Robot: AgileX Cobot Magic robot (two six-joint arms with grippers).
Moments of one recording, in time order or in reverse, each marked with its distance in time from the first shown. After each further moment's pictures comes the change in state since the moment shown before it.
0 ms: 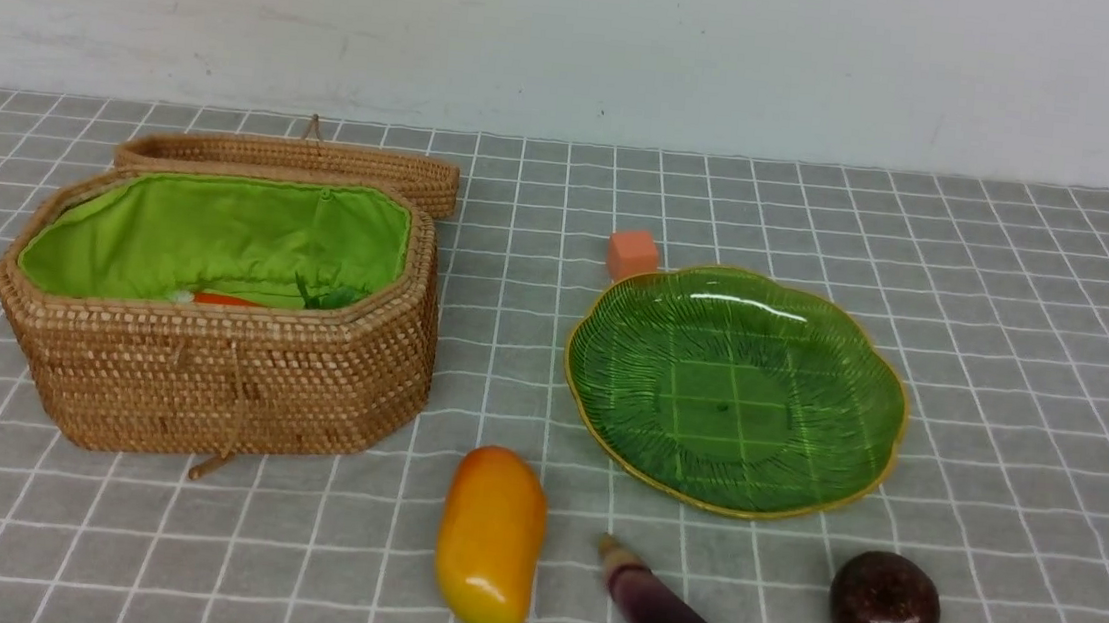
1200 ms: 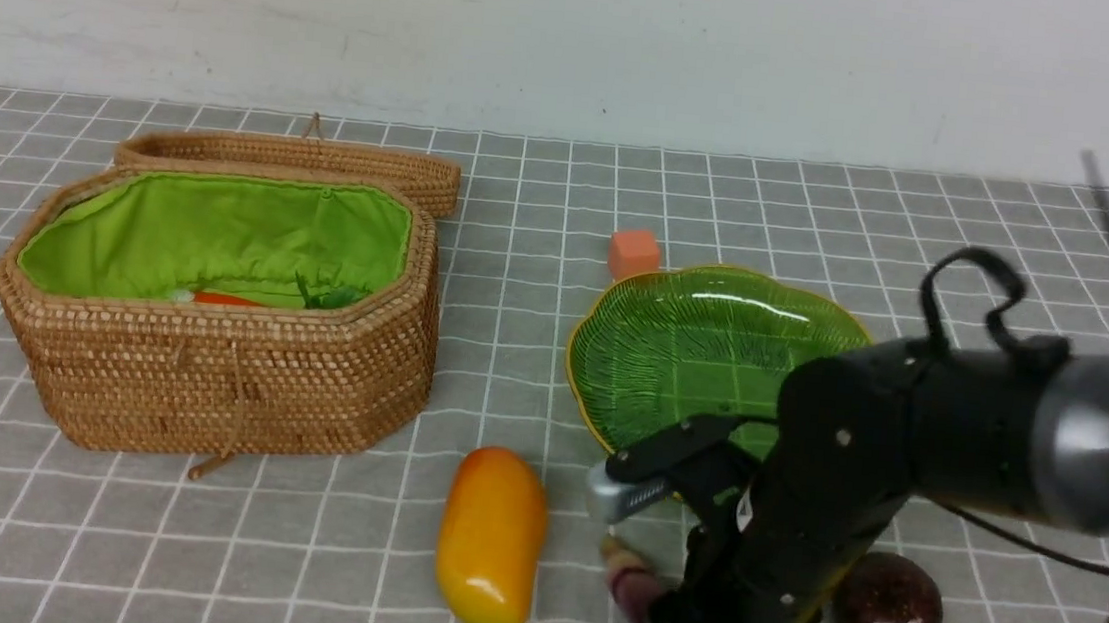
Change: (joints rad) right arm 0.647 1.414 -0.376 0.349 0.438 -0.677; left arm 0.000 0.000 0.000 0.000 0.000 0.000
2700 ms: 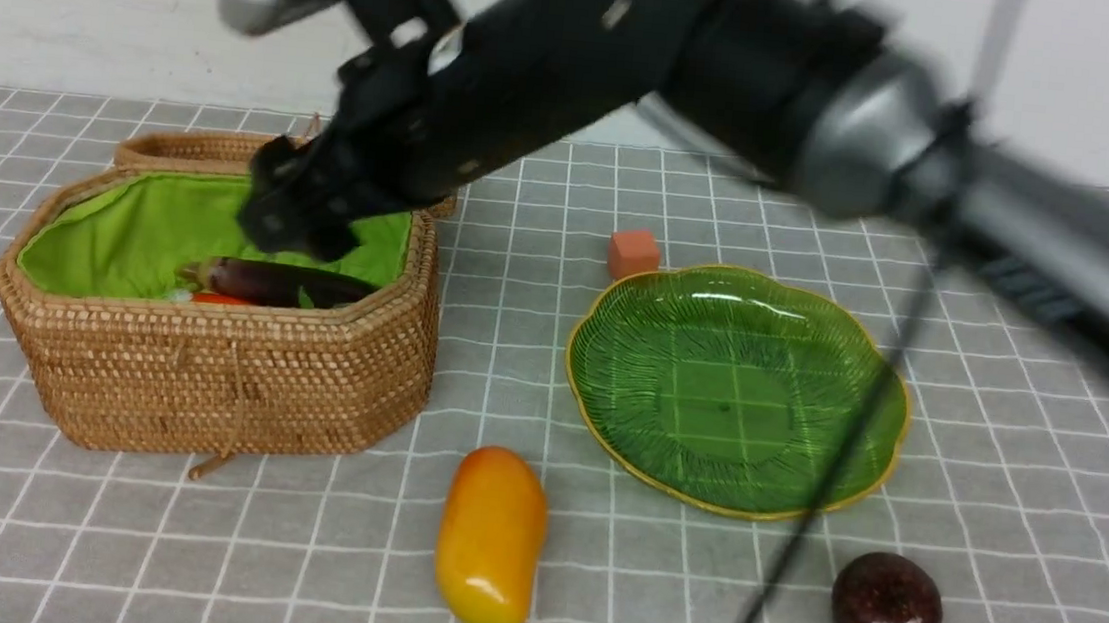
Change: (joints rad) right arm 0.127 0.233 -1.066 0.161 0.176 -0.224; left arm 0.000 0.000 0.000 -0.001 0.000 0.000
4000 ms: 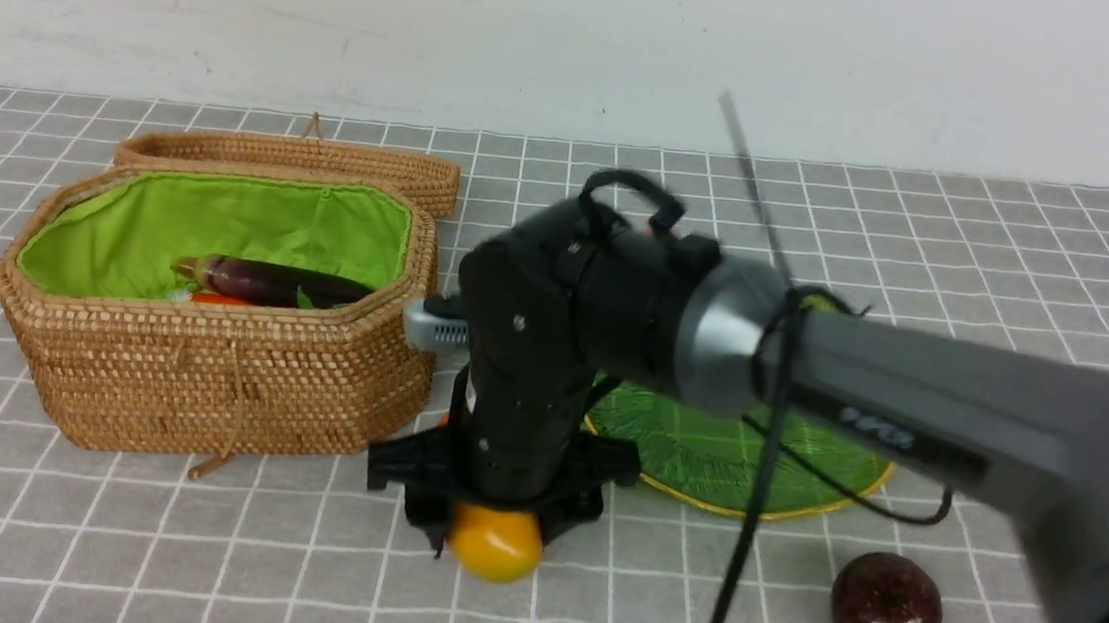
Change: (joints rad) right arm 0.074 0.057 0.380 -0.359 0.103 1.034; left arm 0.000 0.000 0.000 0.000 0.000 0.000
